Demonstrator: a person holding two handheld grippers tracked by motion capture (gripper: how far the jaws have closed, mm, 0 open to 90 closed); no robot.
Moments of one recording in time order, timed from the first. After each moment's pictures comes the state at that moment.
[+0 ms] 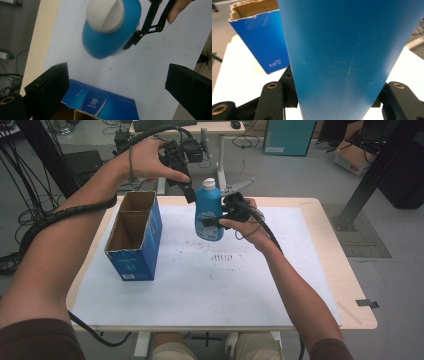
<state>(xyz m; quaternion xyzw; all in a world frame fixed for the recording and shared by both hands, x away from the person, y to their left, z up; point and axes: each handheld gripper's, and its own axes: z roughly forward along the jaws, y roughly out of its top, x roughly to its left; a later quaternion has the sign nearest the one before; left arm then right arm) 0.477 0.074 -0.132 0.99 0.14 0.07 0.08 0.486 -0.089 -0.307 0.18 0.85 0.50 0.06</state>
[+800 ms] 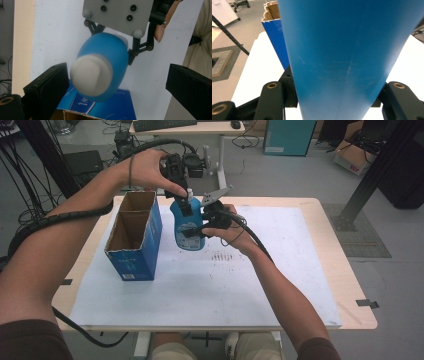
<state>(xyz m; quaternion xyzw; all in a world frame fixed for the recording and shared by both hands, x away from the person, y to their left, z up) 0.464 0.073 -0.152 0.99 0.09 0.04 0.05 0.474 -0.045 -0.317 0.10 0.85 0.51 0.01</state>
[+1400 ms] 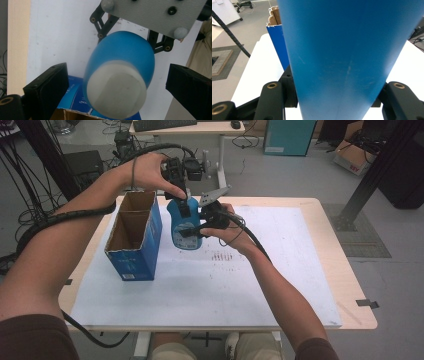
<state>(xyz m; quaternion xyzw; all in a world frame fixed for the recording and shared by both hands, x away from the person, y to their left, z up) 0.480 0.078 -0.164 0.99 0.10 0.03 0.04 0.472 -0.040 -0.314 0.08 0.85 0.53 0.02</state>
